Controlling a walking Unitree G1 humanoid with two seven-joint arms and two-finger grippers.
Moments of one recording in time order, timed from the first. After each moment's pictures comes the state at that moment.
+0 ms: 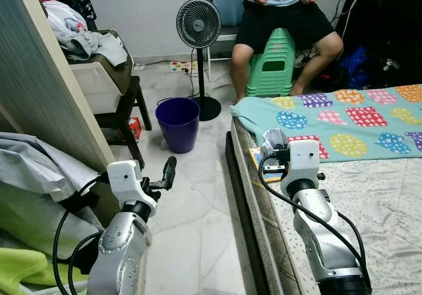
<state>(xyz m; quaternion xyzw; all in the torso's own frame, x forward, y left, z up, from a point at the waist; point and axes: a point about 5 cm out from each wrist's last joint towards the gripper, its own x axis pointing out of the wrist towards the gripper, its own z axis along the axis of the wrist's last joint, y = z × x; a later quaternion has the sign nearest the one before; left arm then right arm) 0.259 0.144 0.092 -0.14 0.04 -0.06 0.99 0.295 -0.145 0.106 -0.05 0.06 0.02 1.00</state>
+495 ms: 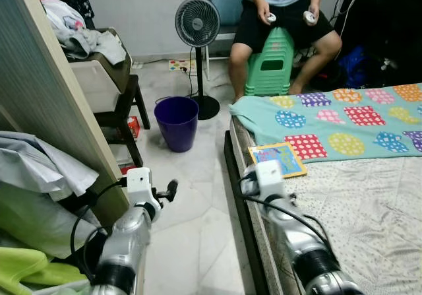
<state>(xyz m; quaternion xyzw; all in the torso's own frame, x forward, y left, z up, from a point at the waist) 0.299 0.157 0.015 -0.11 0.25 -0.02 0.96 0.312 -0.117 0.022 -0.11 0.25 0.05 0.96</state>
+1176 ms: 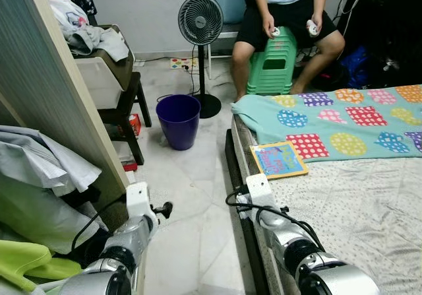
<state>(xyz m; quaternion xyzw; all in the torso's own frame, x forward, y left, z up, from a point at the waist) 0.288 0.162 -0.017 -0.13 0.36 0.02 0.92 0.304 -0.109 -0.001 -0.12 0.32 0.06 0.94</state>
